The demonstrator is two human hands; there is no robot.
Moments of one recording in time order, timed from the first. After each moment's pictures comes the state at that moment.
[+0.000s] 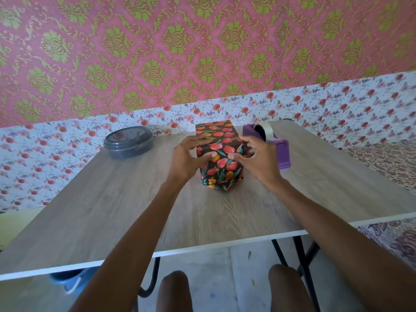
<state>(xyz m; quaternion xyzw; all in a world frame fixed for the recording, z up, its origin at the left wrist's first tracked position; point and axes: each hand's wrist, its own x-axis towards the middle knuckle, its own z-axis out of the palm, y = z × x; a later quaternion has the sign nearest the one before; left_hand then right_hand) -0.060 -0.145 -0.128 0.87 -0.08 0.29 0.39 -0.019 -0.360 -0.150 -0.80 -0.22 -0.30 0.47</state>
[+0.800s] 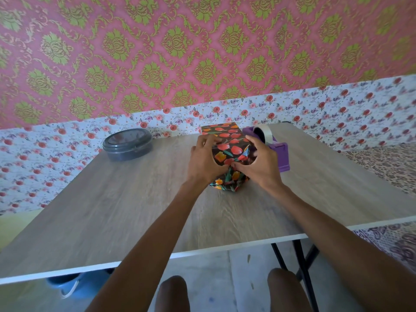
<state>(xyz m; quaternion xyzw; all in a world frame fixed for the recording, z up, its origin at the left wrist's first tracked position) -0.052 -0.191 -0.129 0.92 -0.05 0.29 0.27 -0.025 -0.364 -0.152 -0.84 -0.17 -0.28 0.44</state>
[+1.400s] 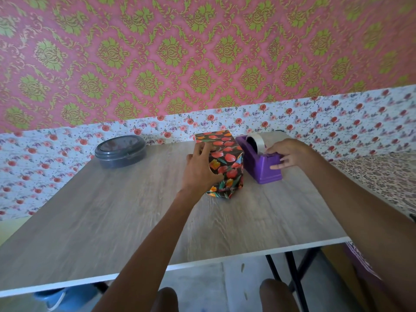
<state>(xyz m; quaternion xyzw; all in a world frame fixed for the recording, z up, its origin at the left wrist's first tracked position) -0.048 -0.202 -0.126 0.94 -0.02 0.25 0.23 0.034 -0.438 -0.074 -0.80 0.11 0.14 0.57</state>
